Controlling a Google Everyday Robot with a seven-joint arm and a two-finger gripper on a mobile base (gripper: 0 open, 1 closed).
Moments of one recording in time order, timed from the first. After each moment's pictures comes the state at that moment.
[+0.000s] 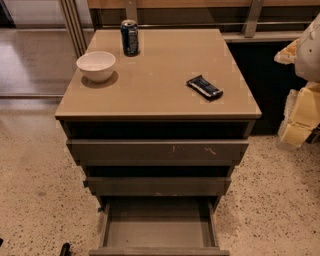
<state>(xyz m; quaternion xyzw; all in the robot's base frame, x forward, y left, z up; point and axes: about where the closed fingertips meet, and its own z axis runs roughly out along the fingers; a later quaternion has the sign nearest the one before) 0.438 -0.217 0.976 -0.60 0.78 -0.03 0.16</state>
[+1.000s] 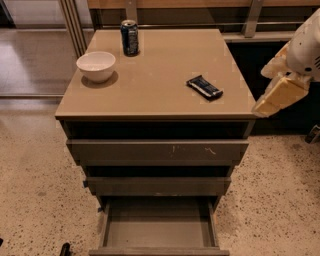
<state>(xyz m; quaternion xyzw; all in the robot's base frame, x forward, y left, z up) 0.481 -0.214 0.969 -0.55 0.80 -0.01 0.23</state>
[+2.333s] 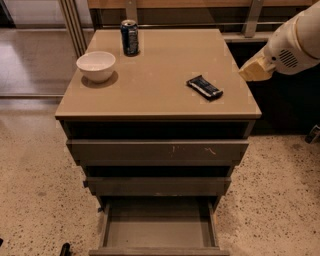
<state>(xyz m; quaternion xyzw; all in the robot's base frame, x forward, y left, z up) 0.561 -0.203 0.964 -0.42 0.84 0.00 0.35</state>
